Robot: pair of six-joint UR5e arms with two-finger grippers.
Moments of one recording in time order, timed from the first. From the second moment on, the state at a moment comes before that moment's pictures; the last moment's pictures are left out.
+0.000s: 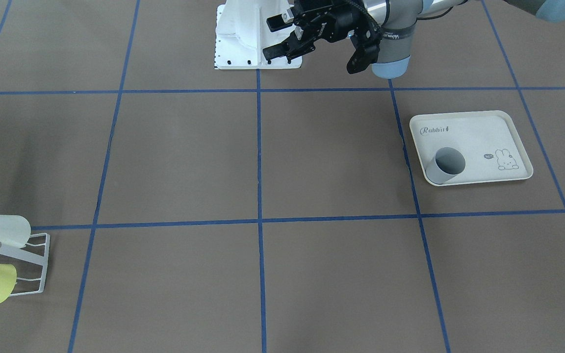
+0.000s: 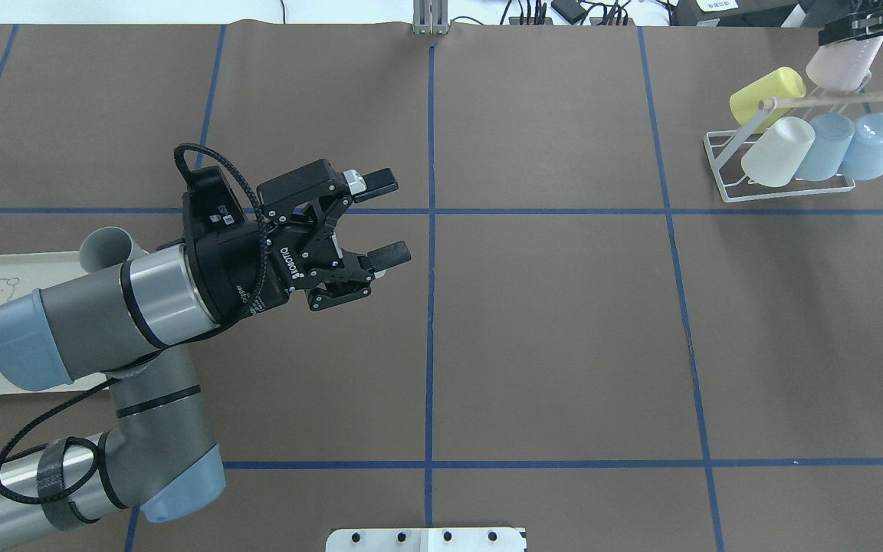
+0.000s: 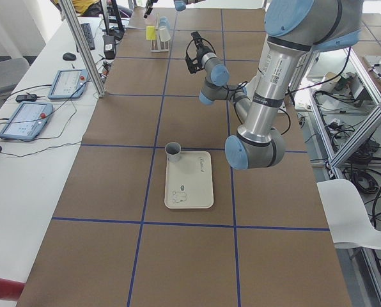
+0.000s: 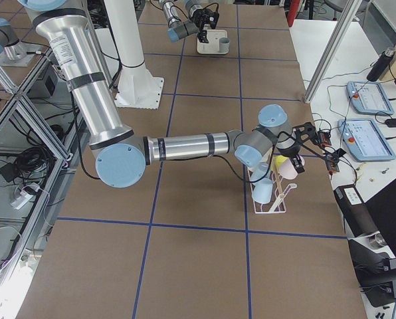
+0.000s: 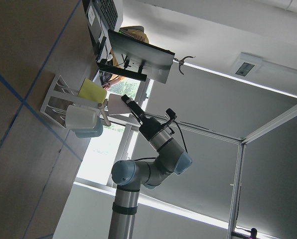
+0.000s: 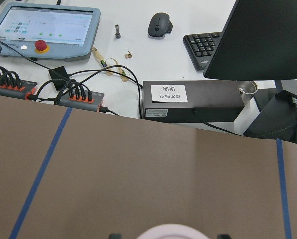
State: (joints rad) left arm -0.45 -2.03 -1.76 -3.21 -1.51 -2.14; right arm 1.29 -1.20 1.29 -0.80 2.00 0.55
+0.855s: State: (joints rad) left arm -0.45 -2.04 -1.76 -3.21 -1.49 -2.15; right arm 1.26 -1.21 1.28 -0.80 1.98 0.55
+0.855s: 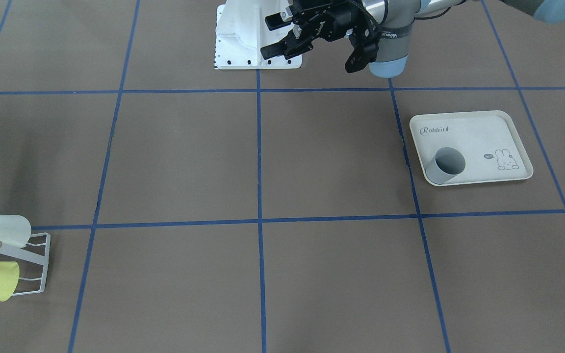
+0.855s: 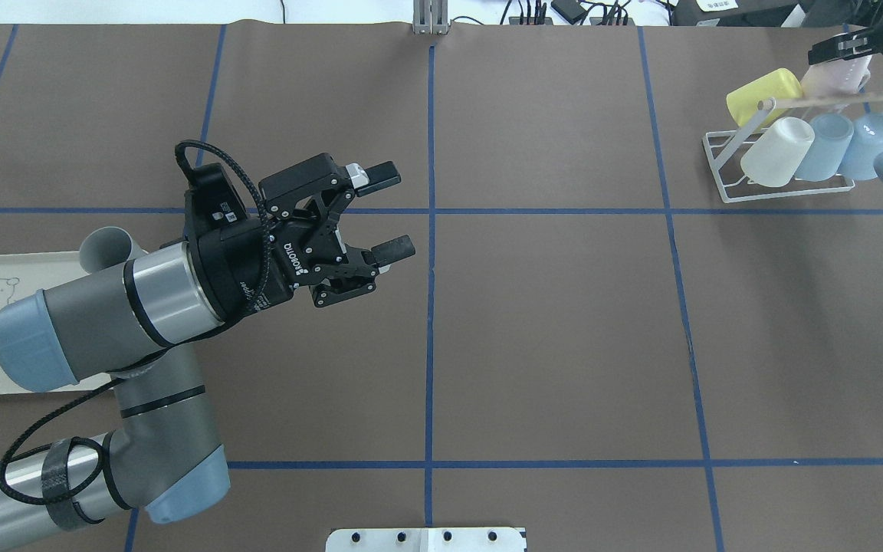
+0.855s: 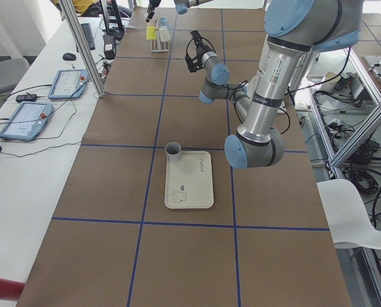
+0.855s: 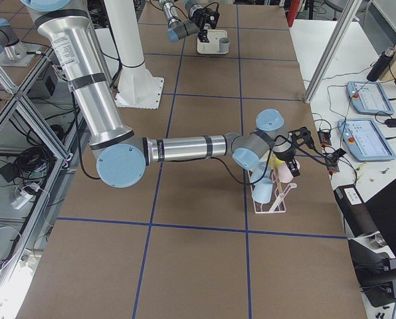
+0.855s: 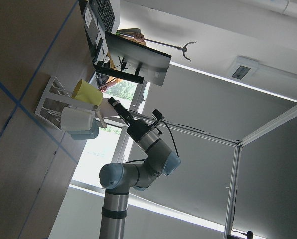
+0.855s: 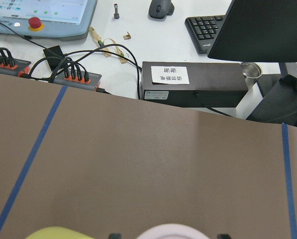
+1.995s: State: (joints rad) left arm -0.45 -2.04 -1.76 -3.21 -1.48 -2.15; right arm 1.23 -1.18 1.28 -0.80 1.94 0.60
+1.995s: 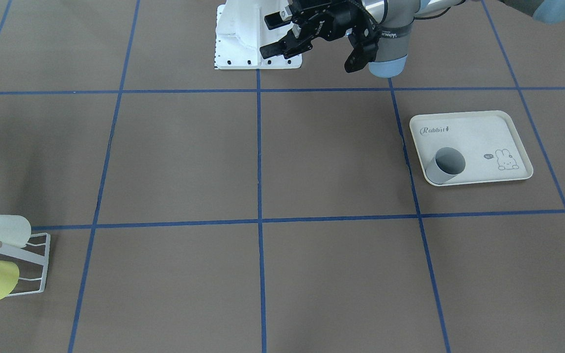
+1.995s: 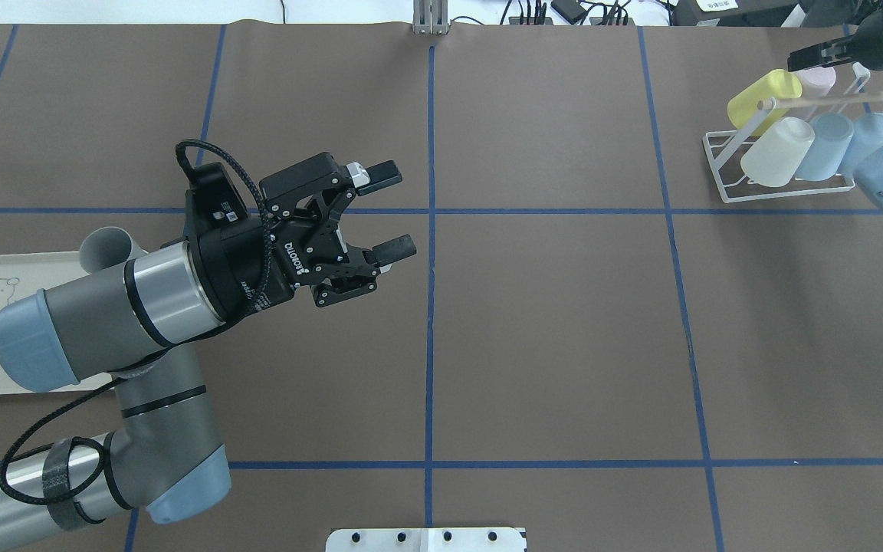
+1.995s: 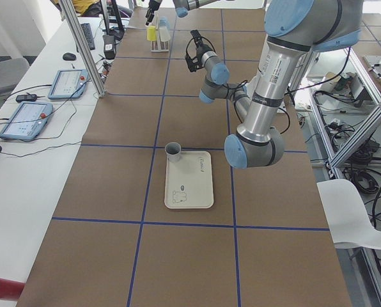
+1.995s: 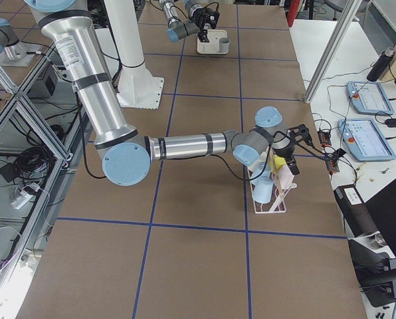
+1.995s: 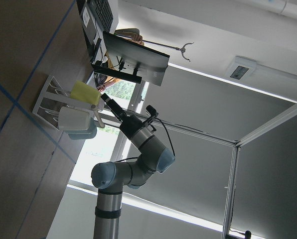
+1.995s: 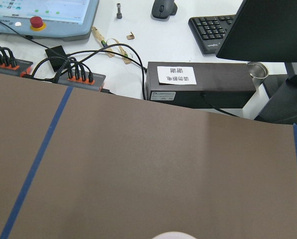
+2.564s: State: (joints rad) left arm -0.51 -1.98 -1.79 -3.03 -1.49 -1.86; right arm 1.15 -1.15 1.41 -0.81 1.94 0.88
